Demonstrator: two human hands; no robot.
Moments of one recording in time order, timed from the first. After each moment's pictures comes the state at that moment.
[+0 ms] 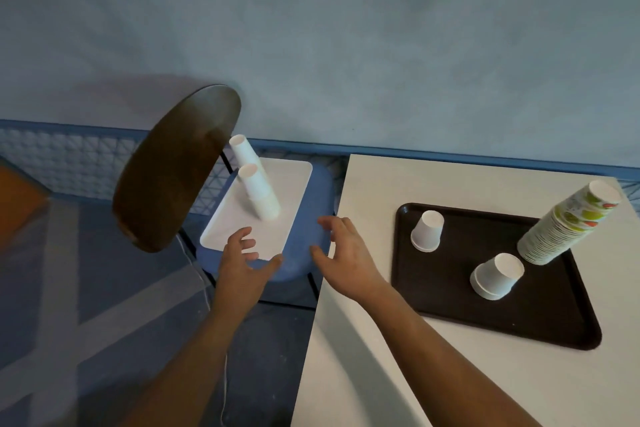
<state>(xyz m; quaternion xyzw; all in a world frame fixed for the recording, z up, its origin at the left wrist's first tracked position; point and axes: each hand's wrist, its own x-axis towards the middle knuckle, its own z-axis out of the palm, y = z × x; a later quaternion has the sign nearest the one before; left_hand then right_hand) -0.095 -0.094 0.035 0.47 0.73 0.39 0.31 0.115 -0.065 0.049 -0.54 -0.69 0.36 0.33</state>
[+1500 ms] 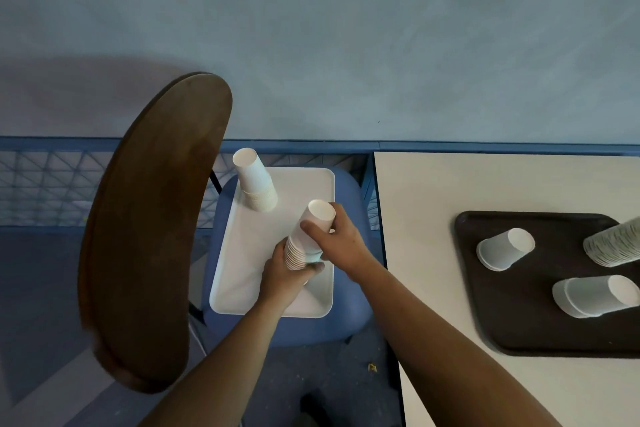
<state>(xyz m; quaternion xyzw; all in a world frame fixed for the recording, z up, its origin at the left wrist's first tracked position) -0.207 0.116 -0.078 0.52 0.68 0.25 0.45 -0.067 0.136 -0.022 -0.66 -0.47 0.48 0.34</state>
